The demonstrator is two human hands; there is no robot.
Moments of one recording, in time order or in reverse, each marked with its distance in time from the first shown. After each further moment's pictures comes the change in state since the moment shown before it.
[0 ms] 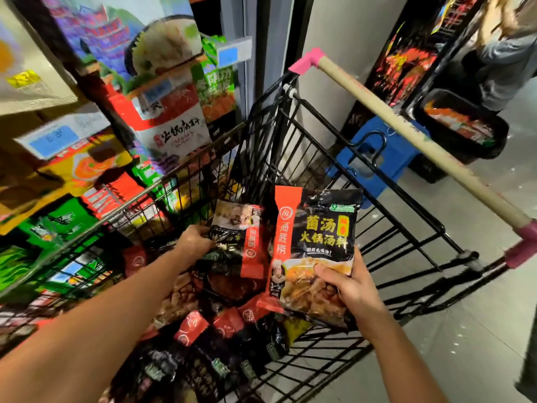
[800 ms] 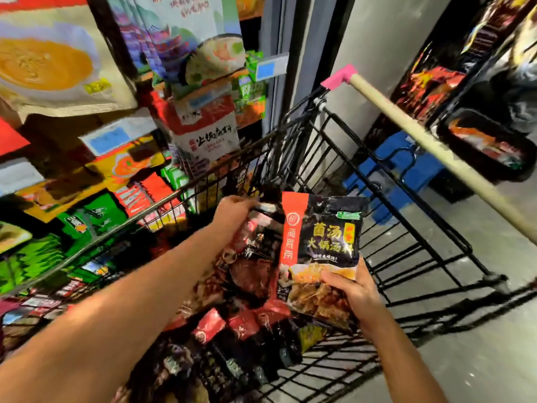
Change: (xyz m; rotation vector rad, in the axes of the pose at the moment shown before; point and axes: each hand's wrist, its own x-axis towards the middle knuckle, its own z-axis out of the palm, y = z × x) left_hand -0.033 0.087 -0.016 -0.482 0.084 0.053; right_hand 0.013 0.001 0.024 -0.003 -0.089 -0.070
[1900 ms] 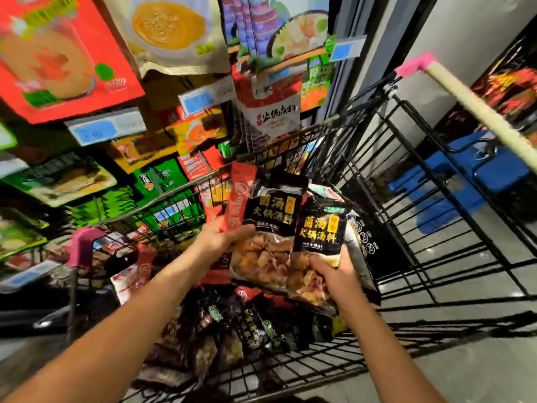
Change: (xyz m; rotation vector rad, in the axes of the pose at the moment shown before) left_hand -0.124 -0.098 -0.127 -0.145 -0.084 0.080; right_hand -0.007 0.042 0.099 -0.100 -0.063 0.181
